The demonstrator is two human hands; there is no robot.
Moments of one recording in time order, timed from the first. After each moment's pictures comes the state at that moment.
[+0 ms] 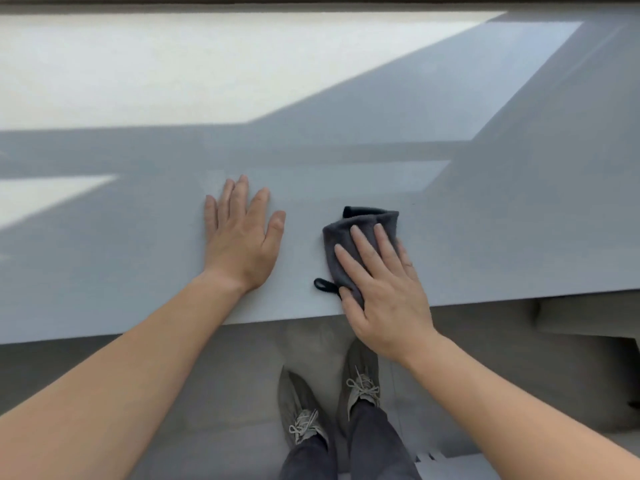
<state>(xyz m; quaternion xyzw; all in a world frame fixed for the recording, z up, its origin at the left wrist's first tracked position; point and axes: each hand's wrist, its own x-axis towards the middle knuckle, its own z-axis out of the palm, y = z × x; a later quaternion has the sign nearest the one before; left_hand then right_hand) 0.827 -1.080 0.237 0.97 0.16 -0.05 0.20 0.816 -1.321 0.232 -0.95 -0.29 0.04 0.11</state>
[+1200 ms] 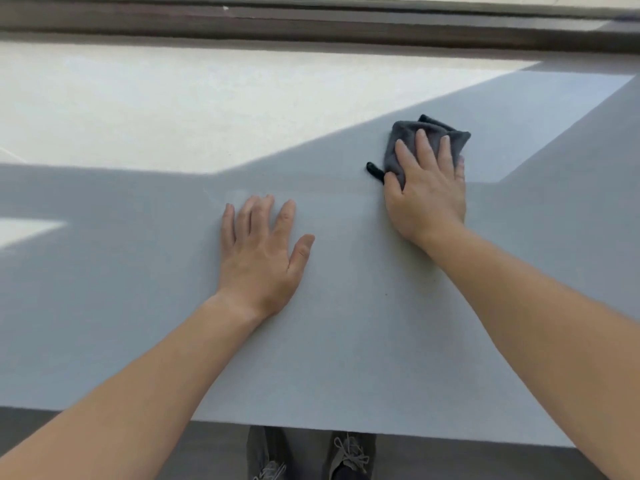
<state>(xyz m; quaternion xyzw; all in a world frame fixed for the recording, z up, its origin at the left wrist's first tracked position) 0.937 -1.148 0.237 0.98 0.15 -0.03 0.10 1.106 -1.328 0.236 -0.98 -0.17 0.08 0.10</state>
